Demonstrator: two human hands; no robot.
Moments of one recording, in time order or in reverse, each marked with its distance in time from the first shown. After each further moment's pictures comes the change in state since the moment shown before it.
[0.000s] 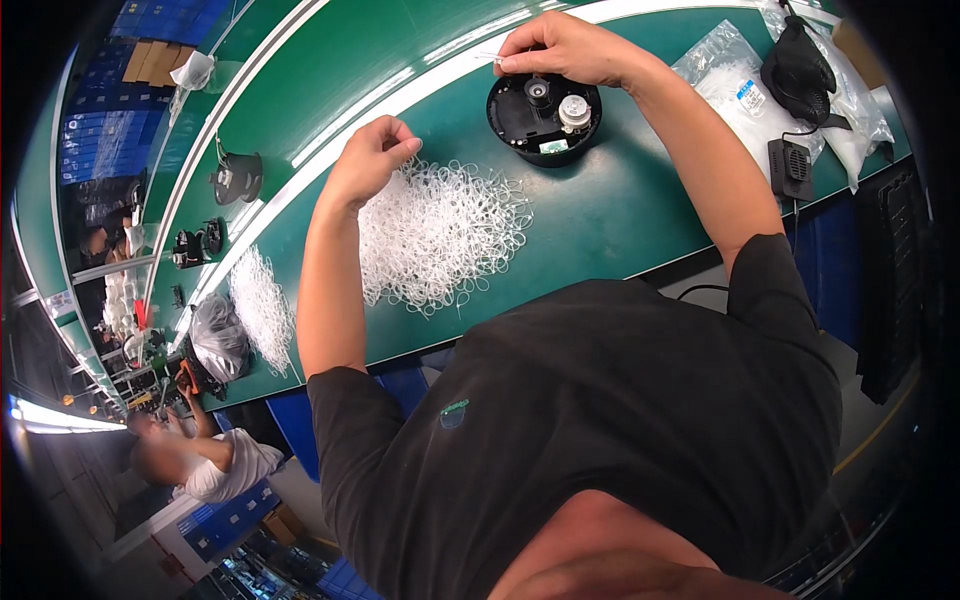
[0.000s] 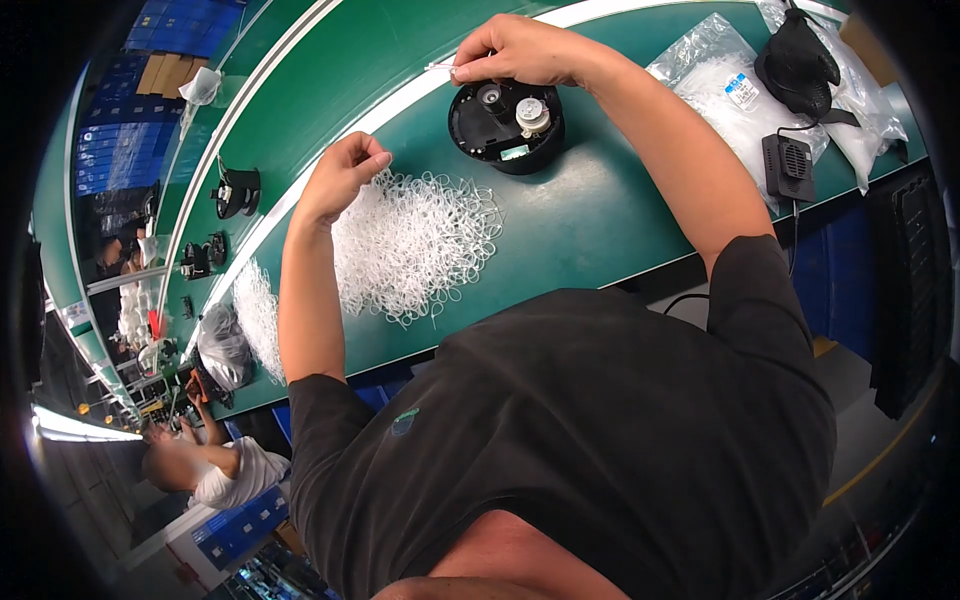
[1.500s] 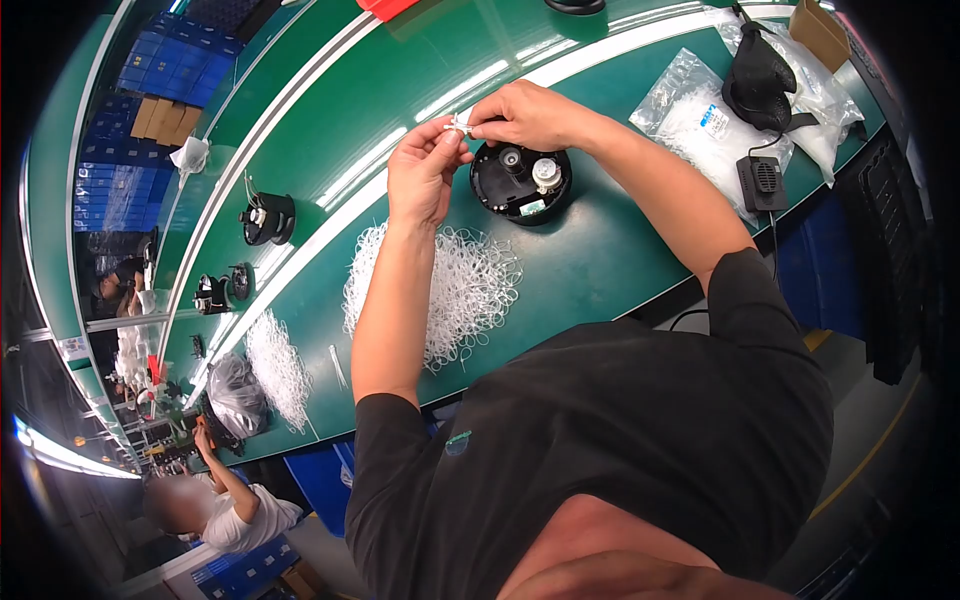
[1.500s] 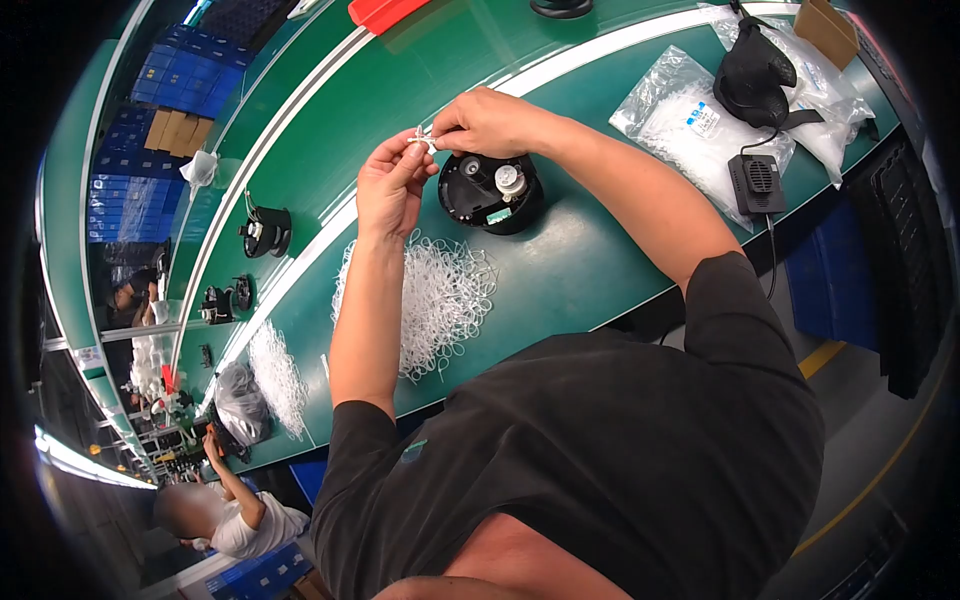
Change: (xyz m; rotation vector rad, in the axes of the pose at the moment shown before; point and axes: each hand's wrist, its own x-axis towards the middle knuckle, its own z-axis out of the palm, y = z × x) left_hand 0.056 0.066 0.075 -1.072 0.101 0.301; right_hand 0.004 0.002 0.004 -0.199 0.138 -0.174
